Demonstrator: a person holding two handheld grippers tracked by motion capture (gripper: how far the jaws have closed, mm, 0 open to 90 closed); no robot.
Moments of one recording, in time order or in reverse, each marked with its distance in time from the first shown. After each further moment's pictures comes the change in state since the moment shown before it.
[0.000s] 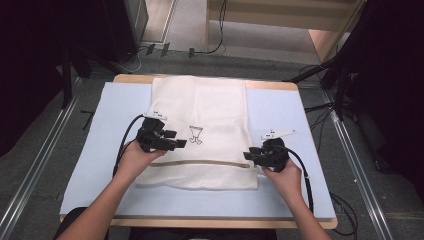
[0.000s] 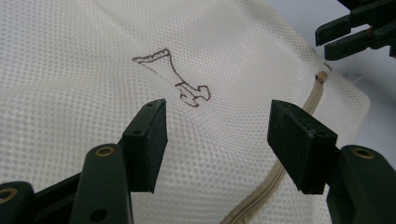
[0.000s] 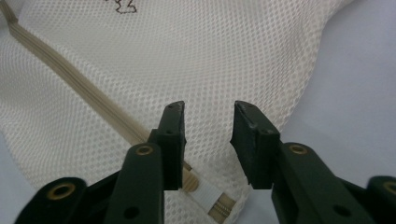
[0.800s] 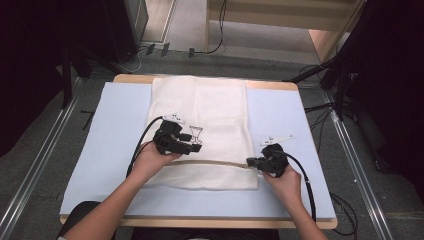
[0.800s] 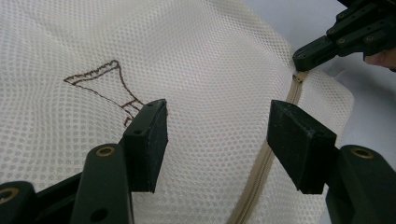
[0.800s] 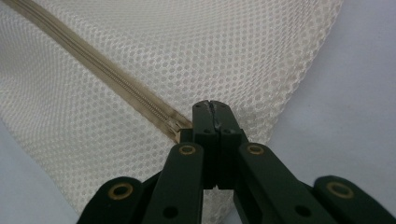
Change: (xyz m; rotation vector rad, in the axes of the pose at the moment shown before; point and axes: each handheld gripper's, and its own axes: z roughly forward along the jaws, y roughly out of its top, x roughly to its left) left arm -0.026 0.011 0.031 0.038 -0.047 0.065; right arm 0.000 -0.018 0.007 0.091 0.025 0.054
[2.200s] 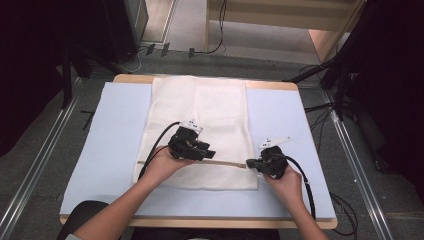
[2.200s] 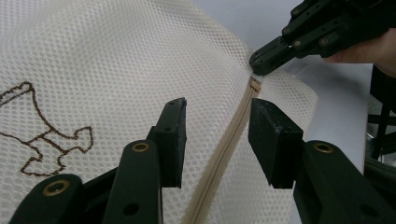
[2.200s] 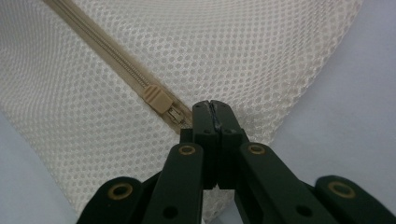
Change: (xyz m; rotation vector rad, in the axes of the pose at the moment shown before) left arm -0.033 0.009 0.027 0.023 -0.085 0.057; right arm 0.004 -0.002 0.001 0.013 -0.016 -0.108
